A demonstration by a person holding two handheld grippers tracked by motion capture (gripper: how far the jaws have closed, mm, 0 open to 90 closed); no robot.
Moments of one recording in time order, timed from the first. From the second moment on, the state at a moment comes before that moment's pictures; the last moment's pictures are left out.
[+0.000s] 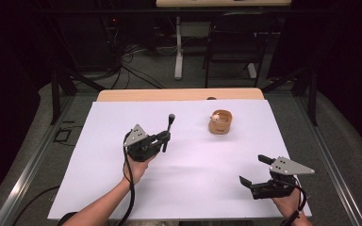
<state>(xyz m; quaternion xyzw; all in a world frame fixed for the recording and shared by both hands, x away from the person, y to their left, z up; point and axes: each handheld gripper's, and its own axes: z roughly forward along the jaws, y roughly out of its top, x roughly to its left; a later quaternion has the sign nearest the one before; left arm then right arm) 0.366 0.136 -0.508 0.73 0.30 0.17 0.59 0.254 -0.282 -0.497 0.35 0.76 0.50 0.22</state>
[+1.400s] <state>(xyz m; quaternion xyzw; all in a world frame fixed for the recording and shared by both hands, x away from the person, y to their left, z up) 0.365 0.074 -0.502 0.74 0.23 0.14 0.62 0.281 -0.265 -0.482 0.35 0.75 0.52 0.22</state>
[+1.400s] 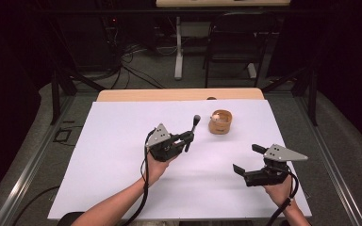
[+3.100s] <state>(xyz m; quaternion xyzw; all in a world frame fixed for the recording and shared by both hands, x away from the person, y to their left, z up) 0.355 0.036 -0.510 0.75 0.19 0.10 0.63 0.333 -0.205 -0.465 0.32 0.72 0.59 0.17</state>
